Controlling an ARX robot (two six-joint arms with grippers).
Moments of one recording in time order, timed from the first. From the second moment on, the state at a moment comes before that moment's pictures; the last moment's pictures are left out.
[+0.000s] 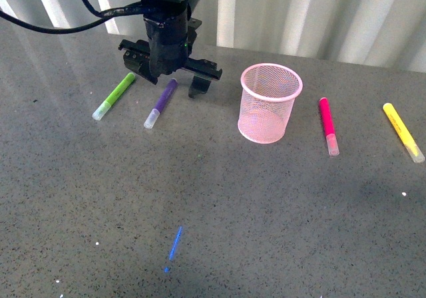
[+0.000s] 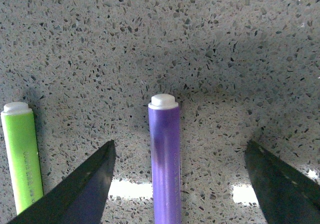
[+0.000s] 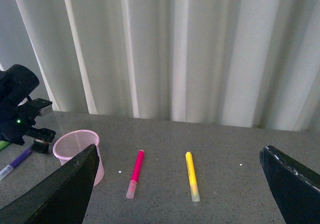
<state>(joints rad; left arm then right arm) -0.33 2.82 2.46 -0.79 -0.23 0.03 0.00 0.00 0.02 0.00 0.00 0.00</state>
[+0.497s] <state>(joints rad) -0.33 2.83 2.46 -0.77 -0.23 0.01 0.00 0.00 0.02 0.00 0.00 0.00</state>
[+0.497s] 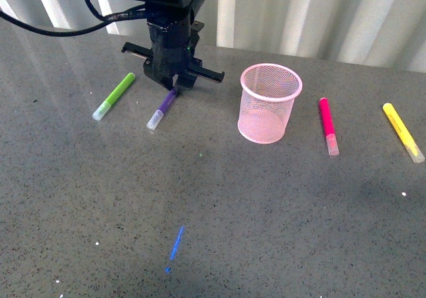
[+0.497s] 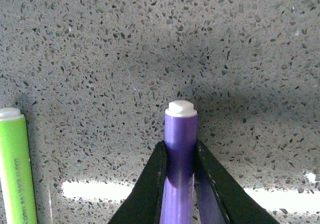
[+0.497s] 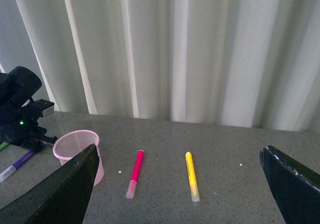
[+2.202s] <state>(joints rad) -0.54 2.23 1.25 1.12 -0.19 -0.53 0.00 0.00 0.02 0.00 0.00 0.00</state>
